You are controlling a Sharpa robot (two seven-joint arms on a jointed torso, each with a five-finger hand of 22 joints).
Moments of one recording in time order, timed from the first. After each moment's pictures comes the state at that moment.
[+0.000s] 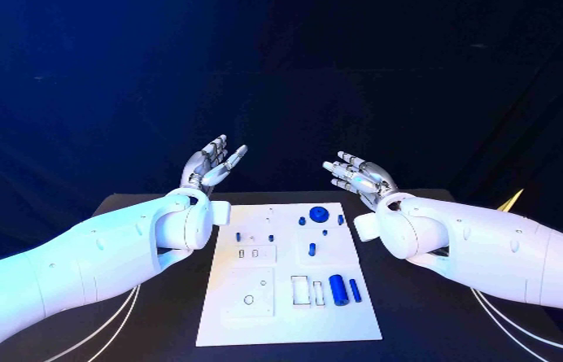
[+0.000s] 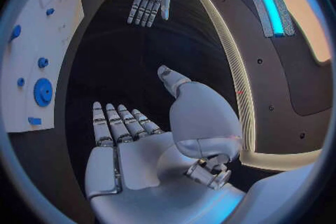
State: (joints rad) left arm 1.15 -0.67 0.00 1.27 -0.01 -0.51 0.51; left_hand 1.38 -0.11 0.21 0.28 0.14 0.22 0.13 0.01 0.02 0.16 0.15 0.01 0.01 0.17 0.19 0.01 0.01 0.11 0.25 0.27 0.02 0.02; right arm 1.21 -0.73 -0.13 1.38 -0.06 -0.42 0.34; right_hand 1.06 -0.04 0.38 0.02 0.12 0.16 0.13 0.01 0.03 0.22 0.24 0.02 0.02 0.25 0.23 0.02 0.02 0.07 0.26 0.28 0.01 0.02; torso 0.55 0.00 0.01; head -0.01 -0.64
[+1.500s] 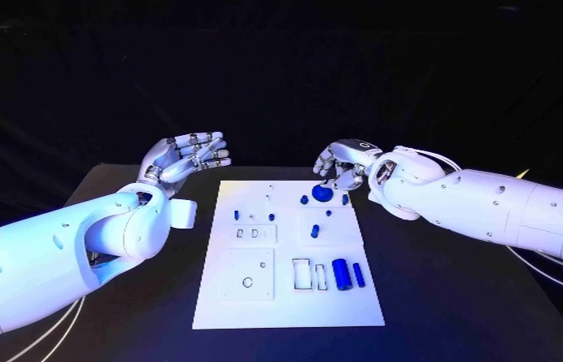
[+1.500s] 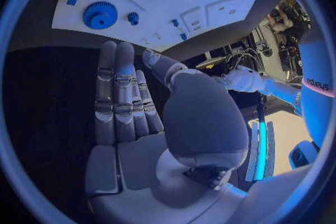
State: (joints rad) left arm 1.19 -0.90 0.00 1.58 -0.03 -0.42 0.51; left_hand 1.48 -0.12 0.30 0.22 0.16 0.84 0.21 0.17 0.11 0.95 0.20 0.07 0.05 0.95 0.16 0.19 0.19 0.18 0.91 0.25 0.25 0.08; right arm 1.31 -0.73 -0.15 1.28 -1.44 -0.35 0.04; right_hand 1.31 -0.19 0.50 -0.08 0.13 1.01 0.16 0.19 0.19 1.18 0.10 0.06 0.07 1.46 0.00 0.58 0.52 0.18 1.32 0.08 0.44 0.28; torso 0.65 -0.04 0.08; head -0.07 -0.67
